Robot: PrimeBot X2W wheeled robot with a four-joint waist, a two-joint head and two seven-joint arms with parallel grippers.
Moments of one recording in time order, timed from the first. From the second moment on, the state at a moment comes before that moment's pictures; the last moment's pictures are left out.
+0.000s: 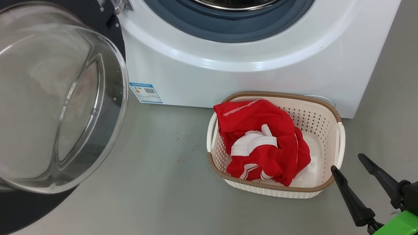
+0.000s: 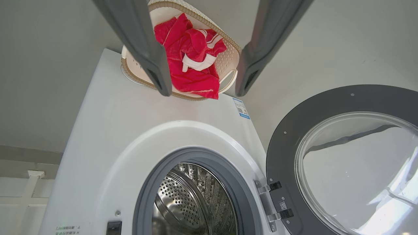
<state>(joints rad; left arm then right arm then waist) -0.72 0.47 0.52 0.65 -0.94 -0.12 -0.12 0.02 -0.11 0.10 0.22 0.29 0.13 -0.26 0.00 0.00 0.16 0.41</state>
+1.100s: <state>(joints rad) -0.58 0.58 0.28 0.66 -1.32 -0.12 0.76 0.02 -0.09 0.09 0.22 0.29 0.13 -0.26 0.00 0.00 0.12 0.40</state>
